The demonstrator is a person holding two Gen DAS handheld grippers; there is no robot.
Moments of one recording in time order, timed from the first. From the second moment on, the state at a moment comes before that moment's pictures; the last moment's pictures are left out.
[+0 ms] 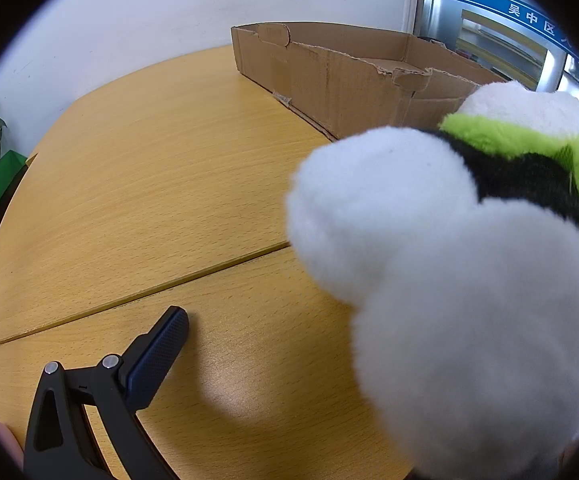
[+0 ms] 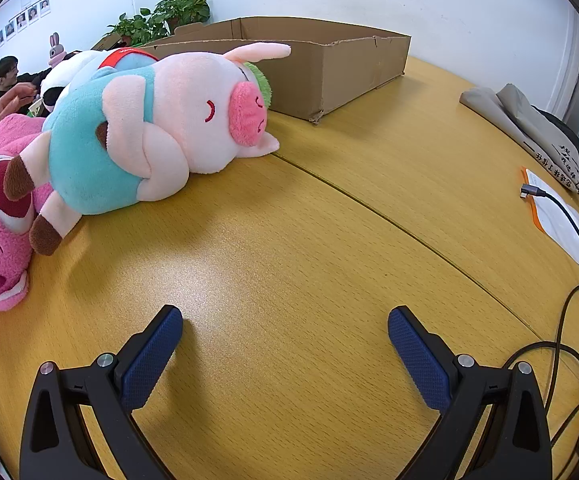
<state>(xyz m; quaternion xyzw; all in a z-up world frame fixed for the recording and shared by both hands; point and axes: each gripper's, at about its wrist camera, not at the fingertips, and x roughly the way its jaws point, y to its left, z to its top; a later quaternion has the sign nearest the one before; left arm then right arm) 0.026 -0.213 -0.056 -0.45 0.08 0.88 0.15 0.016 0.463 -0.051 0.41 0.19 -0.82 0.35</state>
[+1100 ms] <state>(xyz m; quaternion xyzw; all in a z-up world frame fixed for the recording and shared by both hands) 0.040 -0.204 -0.055 -0.45 0.06 0.88 0.11 0.026 0.436 -0.052 0.44 0.09 -0.88 0.16</state>
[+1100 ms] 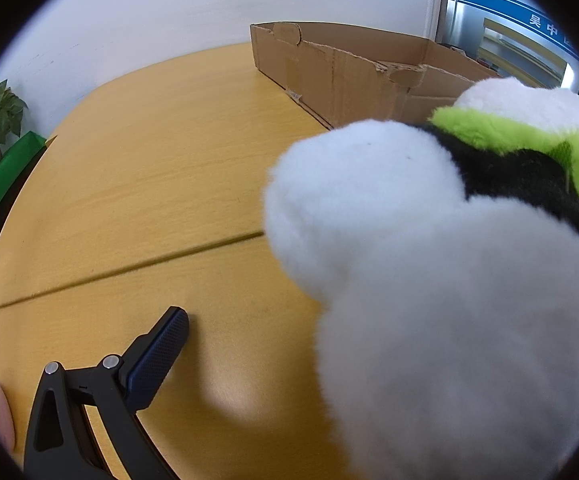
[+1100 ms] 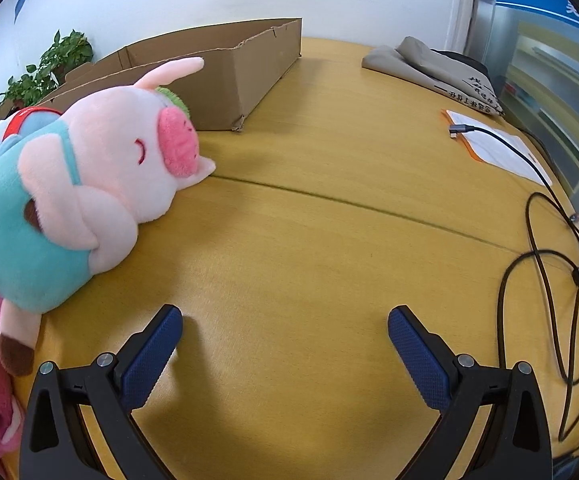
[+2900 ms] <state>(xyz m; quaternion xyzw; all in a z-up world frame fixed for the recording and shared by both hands) 0.239 0.017 0.039 -0.35 -0.03 0.91 0.24 0.208 0.311 0.002 0.30 0.00 -0.91 0.29</state>
